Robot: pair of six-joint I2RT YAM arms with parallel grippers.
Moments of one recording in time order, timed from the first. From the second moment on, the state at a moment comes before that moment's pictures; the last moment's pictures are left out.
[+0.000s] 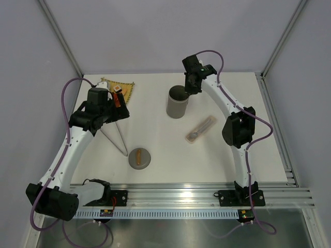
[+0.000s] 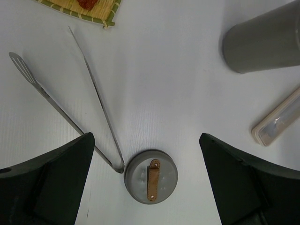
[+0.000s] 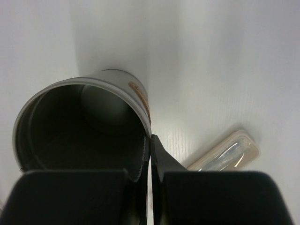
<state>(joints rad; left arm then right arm) -0.24 1.14 1.18 -0.78 -0.09 -0.42 0.45 2.21 2.21 -0.97 0.20 0.45</state>
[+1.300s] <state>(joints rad) -0.14 1.28 0.90 -0.79 -0.22 -0.76 0.51 1.80 2.07 -0.90 0.20 0.42</state>
